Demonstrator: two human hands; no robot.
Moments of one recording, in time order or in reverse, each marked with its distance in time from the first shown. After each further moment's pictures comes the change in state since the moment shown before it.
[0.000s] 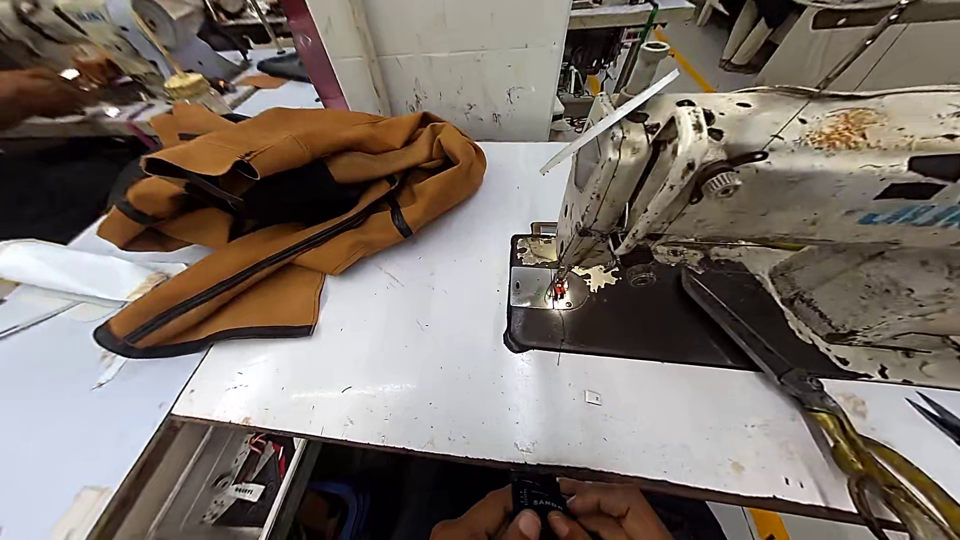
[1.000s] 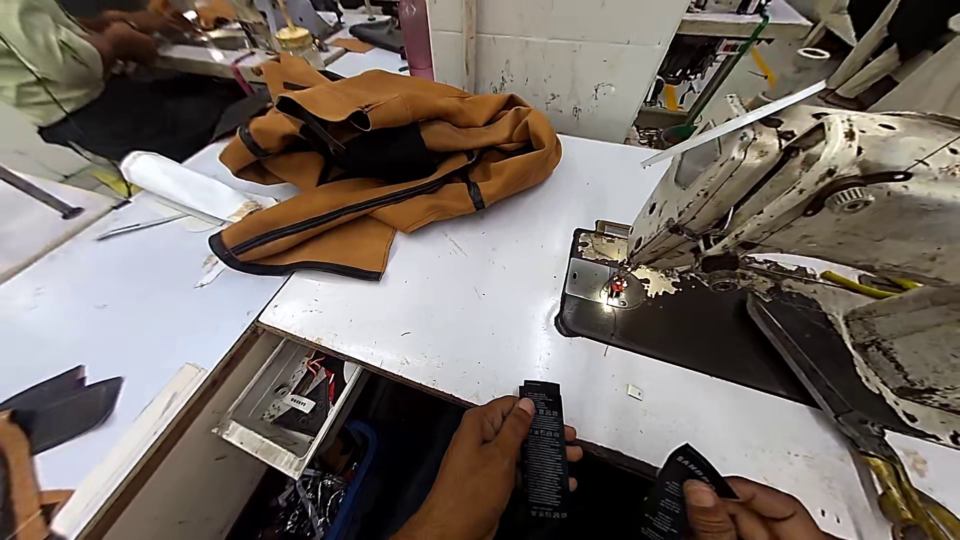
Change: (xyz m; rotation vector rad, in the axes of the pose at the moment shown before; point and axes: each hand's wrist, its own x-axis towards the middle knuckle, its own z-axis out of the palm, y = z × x) left_hand 0.034 0.002 -0.012 -0.561 0.105 -0.304; right_hand 0.006 -0.003 -0.034 0.160 0.248 -0.045
